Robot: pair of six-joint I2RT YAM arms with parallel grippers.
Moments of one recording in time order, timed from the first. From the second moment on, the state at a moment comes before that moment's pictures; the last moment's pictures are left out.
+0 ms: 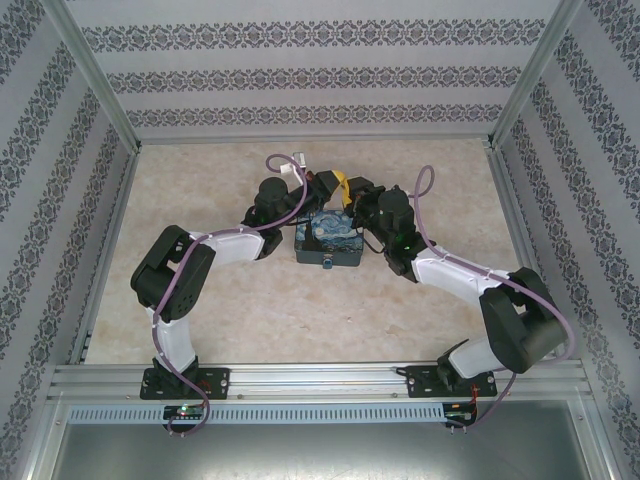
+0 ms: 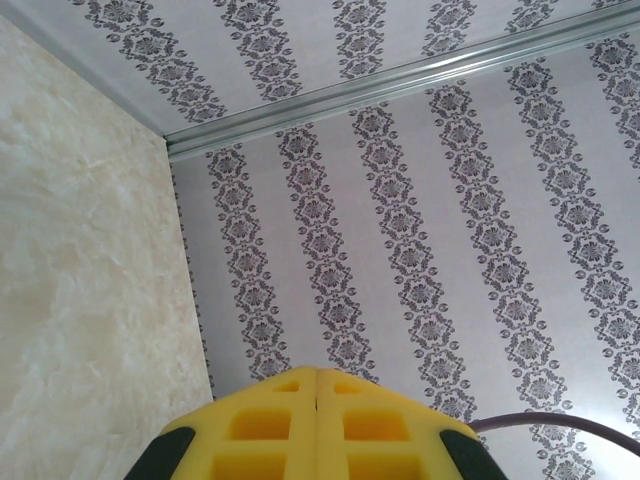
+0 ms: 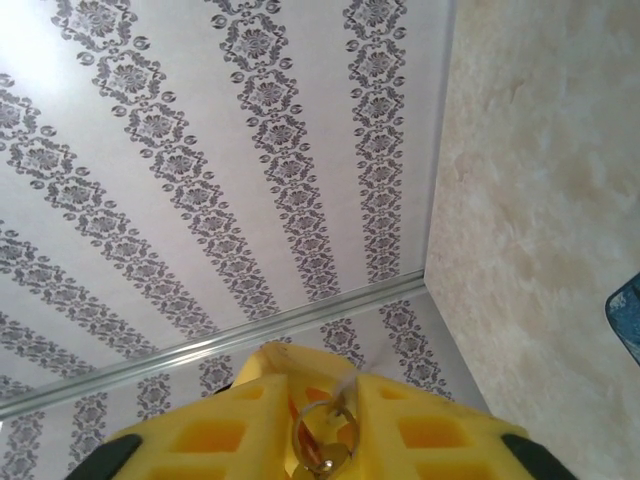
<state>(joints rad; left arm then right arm) -0.54 1.87 1.07 0.89 0.35 -1.32 0.54 1.46 0.77 0.54 0.03 1.85</state>
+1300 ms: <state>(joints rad) -0.48 1.68 1.12 0.21 0.48 -1.28 0.56 1.43 0.70 0.58 -0.01 1.36</state>
